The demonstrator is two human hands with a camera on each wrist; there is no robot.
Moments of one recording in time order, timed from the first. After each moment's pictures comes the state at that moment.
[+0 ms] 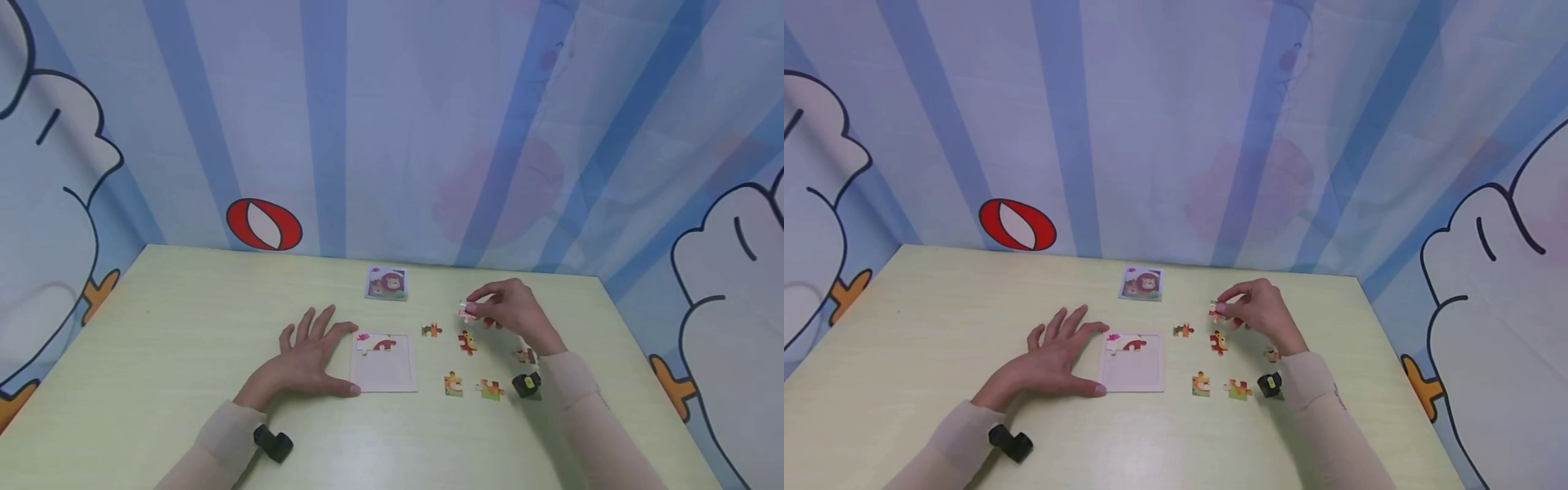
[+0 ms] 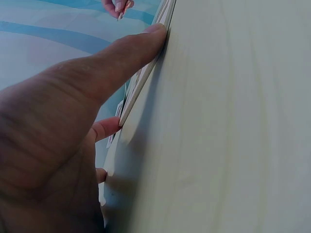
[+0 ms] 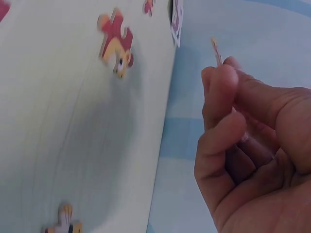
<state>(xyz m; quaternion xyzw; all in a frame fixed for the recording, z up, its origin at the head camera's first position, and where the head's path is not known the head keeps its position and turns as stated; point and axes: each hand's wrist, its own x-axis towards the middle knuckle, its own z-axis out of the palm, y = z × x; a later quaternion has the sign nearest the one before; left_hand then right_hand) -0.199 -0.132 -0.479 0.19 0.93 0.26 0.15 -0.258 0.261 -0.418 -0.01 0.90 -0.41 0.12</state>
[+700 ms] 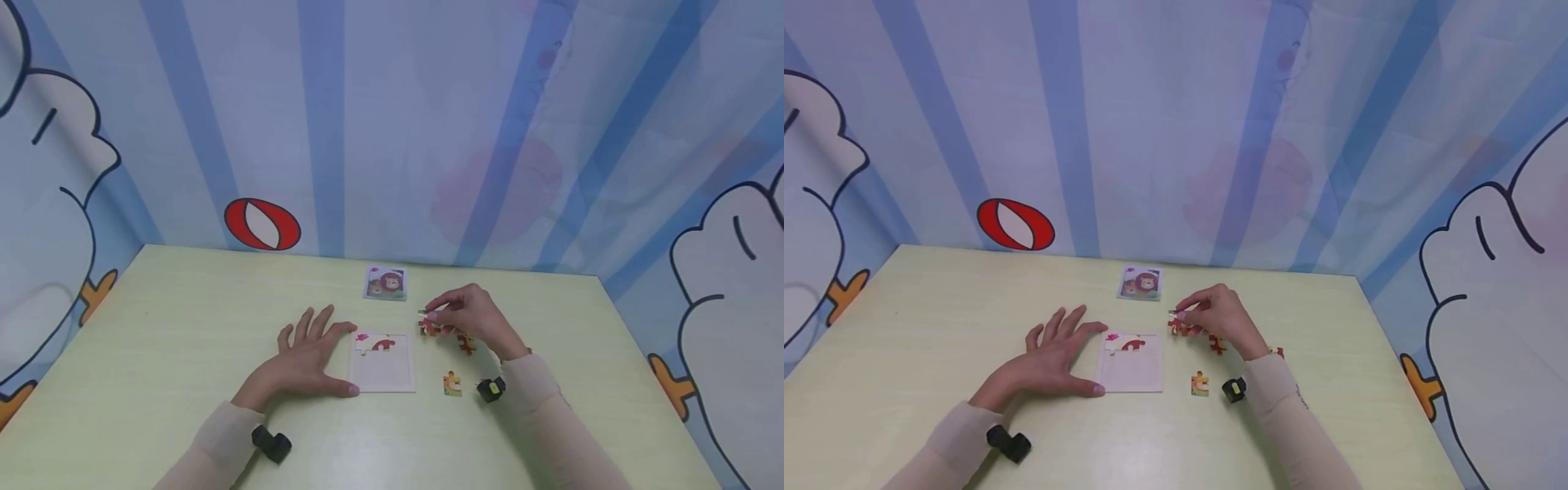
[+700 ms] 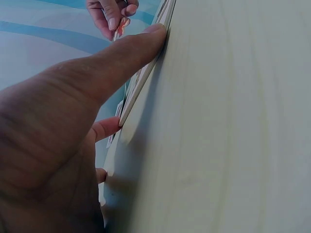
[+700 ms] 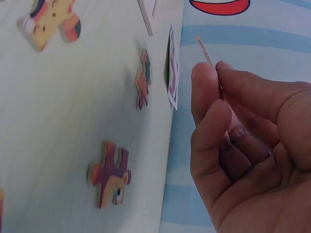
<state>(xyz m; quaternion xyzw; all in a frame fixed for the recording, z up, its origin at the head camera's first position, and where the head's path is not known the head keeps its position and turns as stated) -0.200 -0.134 -0.485 0.20 0.93 0.28 0.14 -0.254 0.205 -0.431 -0.06 0.87 -0.46 0.15</state>
